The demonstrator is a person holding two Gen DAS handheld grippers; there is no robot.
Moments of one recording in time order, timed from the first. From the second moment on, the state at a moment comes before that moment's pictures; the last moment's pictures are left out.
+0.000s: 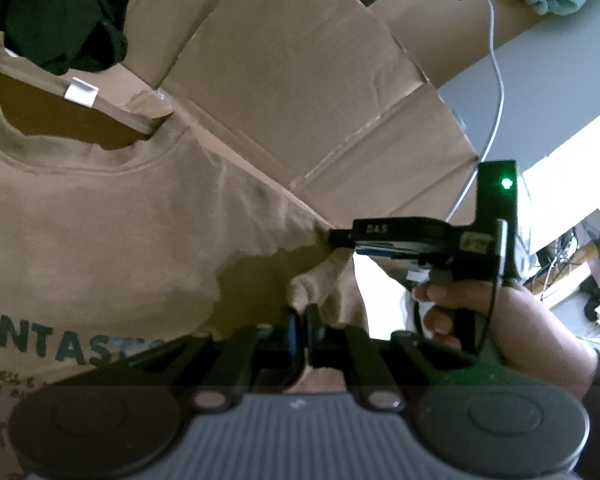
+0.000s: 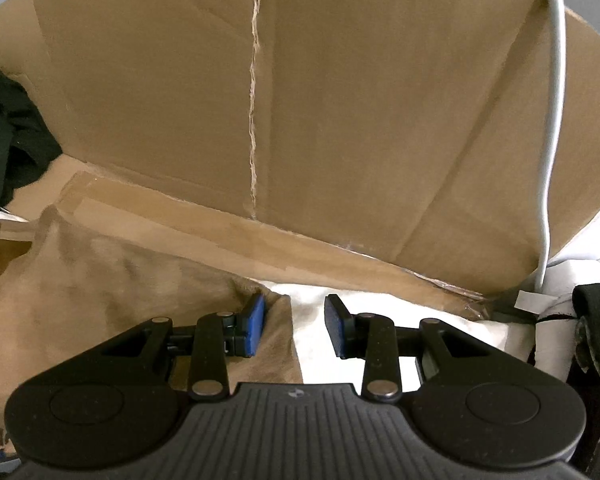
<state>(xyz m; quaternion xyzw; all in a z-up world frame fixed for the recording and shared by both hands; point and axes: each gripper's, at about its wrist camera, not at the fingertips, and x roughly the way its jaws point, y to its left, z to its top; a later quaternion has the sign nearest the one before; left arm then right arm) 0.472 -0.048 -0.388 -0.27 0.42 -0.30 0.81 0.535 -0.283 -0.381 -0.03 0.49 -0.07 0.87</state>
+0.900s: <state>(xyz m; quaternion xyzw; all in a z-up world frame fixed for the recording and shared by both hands) 0.480 -0.021 -0.403 -0.27 0.44 -0.24 0.82 0.548 -0.312 -0.357 0.07 0.48 -0.03 0.87</state>
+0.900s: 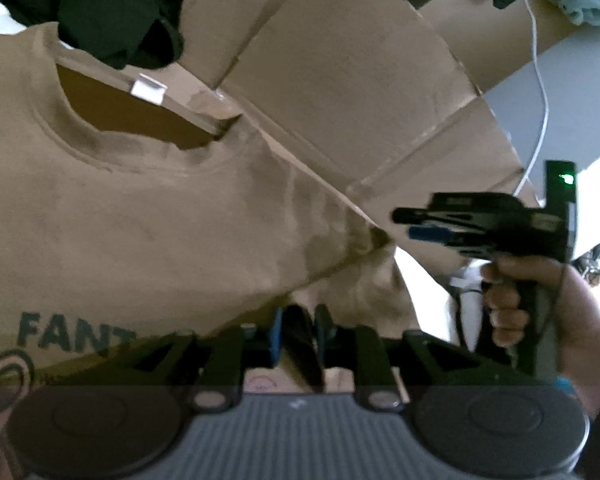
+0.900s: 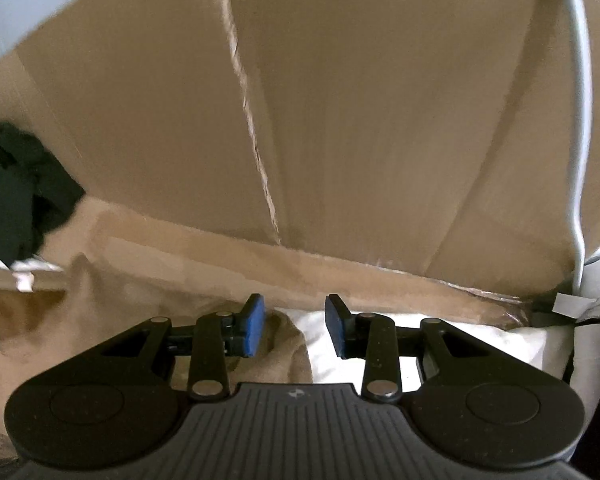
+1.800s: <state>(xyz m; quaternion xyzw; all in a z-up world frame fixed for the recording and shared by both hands) 0.485 -0.030 -0.400 -0.21 0.43 -0.21 0.85 0.559 -0.308 -0.392 0.11 0.50 -0.03 0.86</state>
